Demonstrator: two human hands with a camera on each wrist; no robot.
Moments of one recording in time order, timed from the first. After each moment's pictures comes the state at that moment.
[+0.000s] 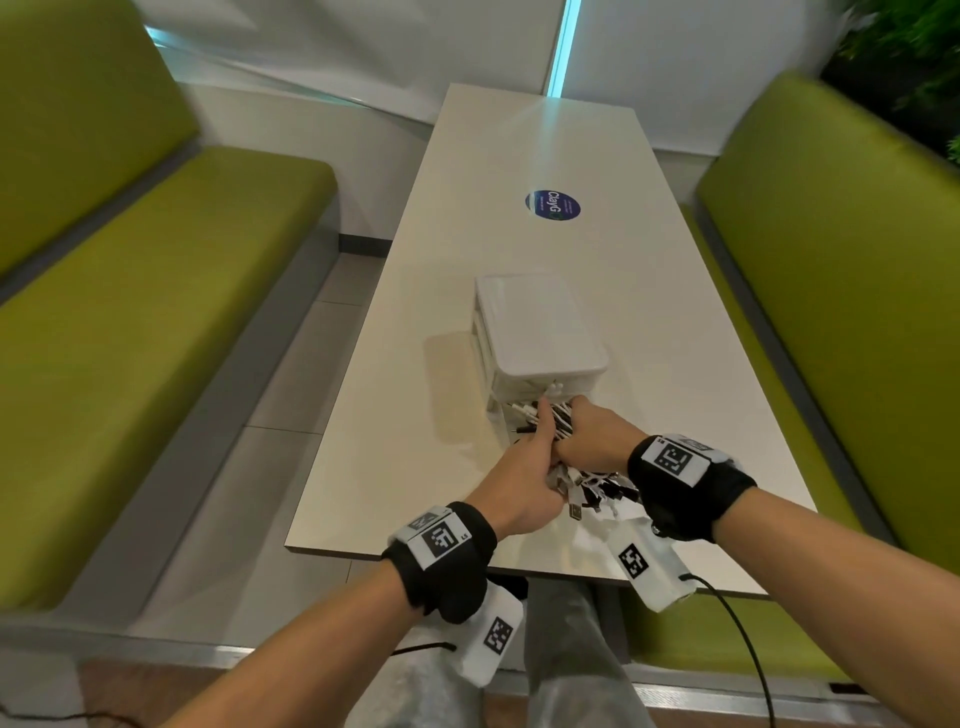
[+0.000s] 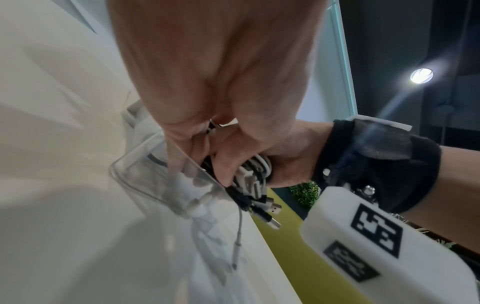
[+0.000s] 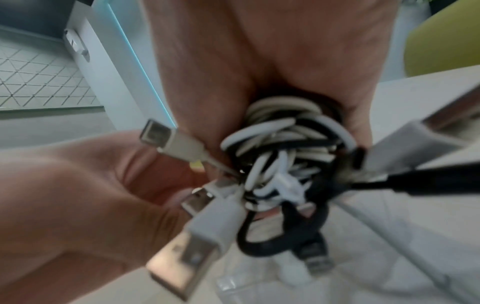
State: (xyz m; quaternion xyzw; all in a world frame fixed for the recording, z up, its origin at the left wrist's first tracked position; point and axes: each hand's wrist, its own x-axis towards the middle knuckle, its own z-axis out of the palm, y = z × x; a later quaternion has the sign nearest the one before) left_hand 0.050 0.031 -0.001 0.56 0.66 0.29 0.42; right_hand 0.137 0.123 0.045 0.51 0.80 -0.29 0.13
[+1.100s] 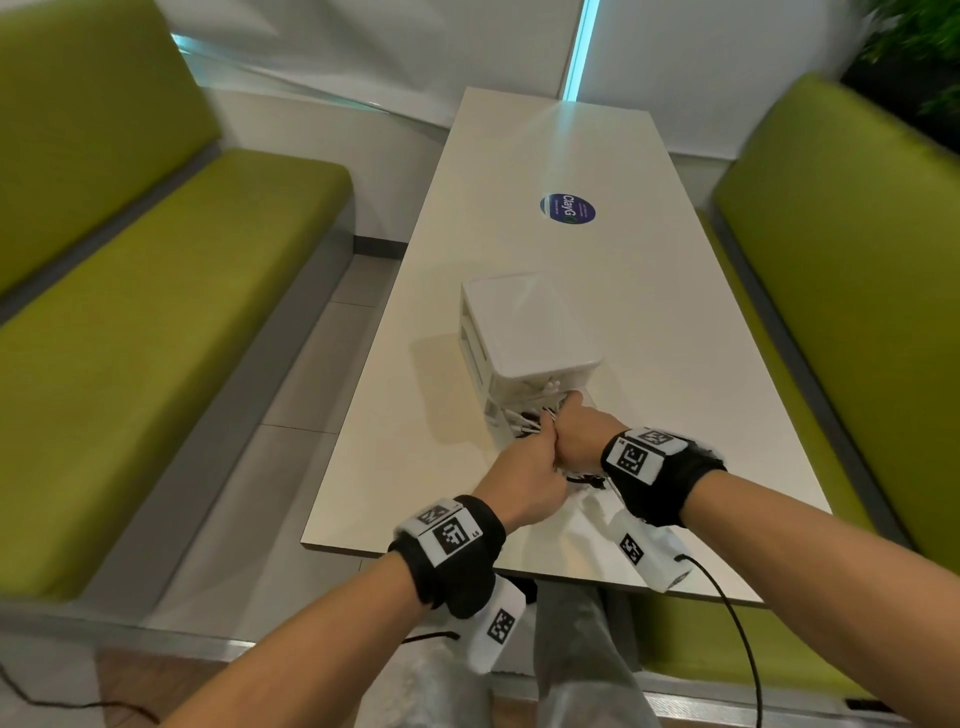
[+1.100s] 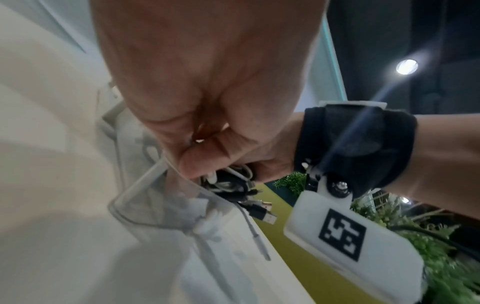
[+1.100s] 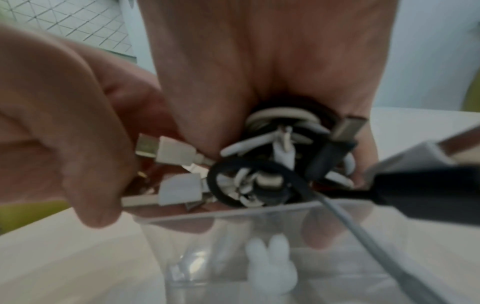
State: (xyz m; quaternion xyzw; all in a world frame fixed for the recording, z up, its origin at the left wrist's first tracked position) left_hand 0.041 0.026 0.016 0.53 0.70 0.26 0.40; right_hand 0.106 0.121 0.030 0.51 0.82 -0.22 0.17
